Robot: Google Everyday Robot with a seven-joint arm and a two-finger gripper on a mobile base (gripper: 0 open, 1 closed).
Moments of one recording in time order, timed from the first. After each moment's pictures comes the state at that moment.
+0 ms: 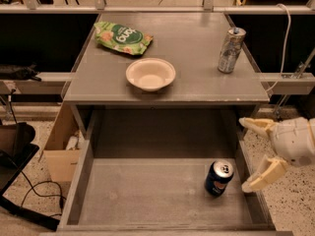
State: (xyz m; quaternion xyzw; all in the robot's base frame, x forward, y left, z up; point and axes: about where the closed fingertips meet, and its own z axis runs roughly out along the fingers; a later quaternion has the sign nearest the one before) arm 0.424 -0.208 0.789 -0.57 0.70 0.22 0.36
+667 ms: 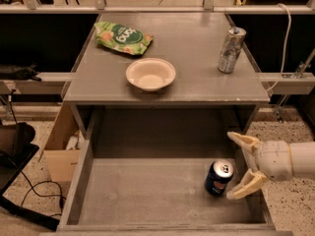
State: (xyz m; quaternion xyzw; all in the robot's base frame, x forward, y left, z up) arm 0.437 -0.199 0.713 -0.55 0.67 0.27 0.43
